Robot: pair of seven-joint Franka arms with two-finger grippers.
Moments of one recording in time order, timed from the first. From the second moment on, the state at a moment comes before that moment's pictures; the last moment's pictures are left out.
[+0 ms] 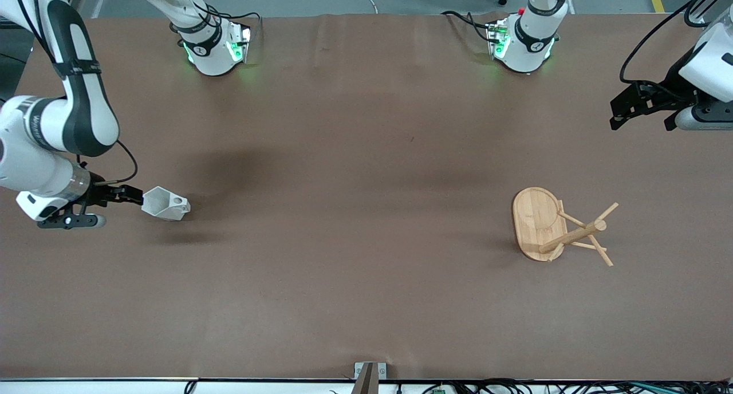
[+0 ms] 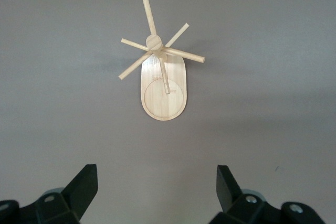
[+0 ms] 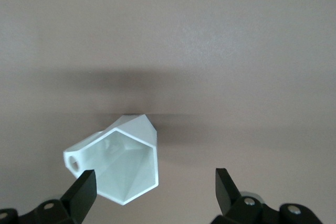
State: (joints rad) left arm -0.01 -0.05 -0.10 -1.58 0.00 1.58 -0.08; right arm -0.11 0.26 -0.05 -2.04 -0.02 2.26 -0.21
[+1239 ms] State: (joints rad) left arm -0.03 0.01 -0.10 -1.55 0.03 1.59 -0.07; right arm -0.12 0.35 -0.05 -2.16 -0.01 2.48 -0.23
